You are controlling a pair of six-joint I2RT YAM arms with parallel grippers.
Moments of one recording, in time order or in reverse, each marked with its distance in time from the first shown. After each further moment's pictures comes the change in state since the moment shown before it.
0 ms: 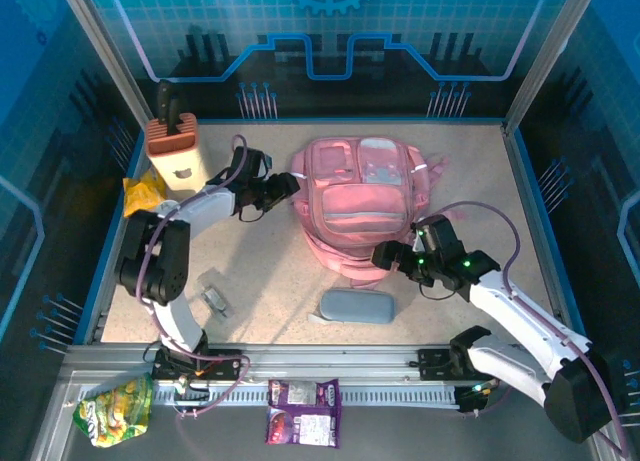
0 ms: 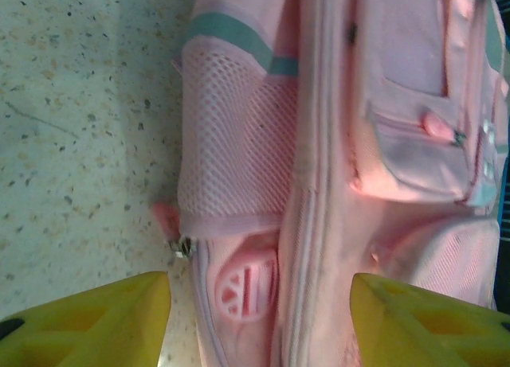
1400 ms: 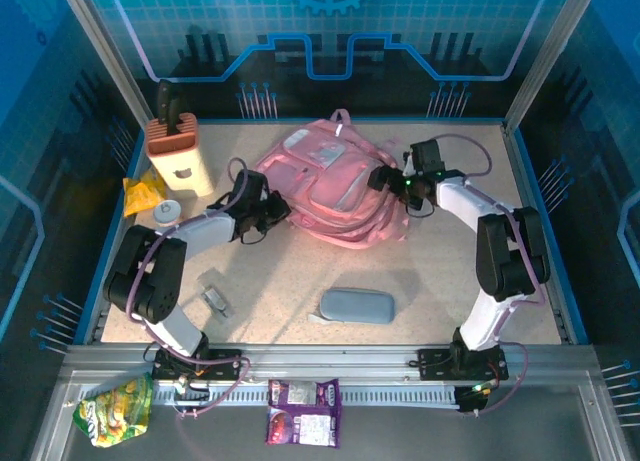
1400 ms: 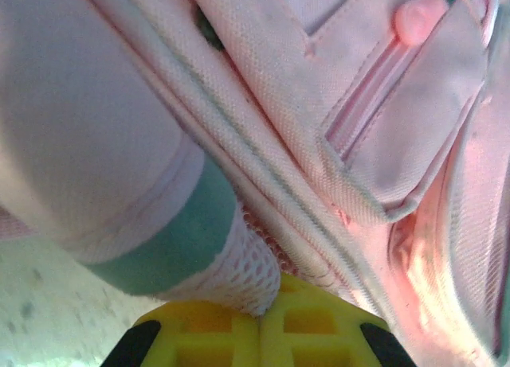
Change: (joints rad) left arm -0.103 -0.169 -0.266 0.130 -0.131 -0.168; right arm -0.258 0.823 0.632 0.206 -0.044 -0.214
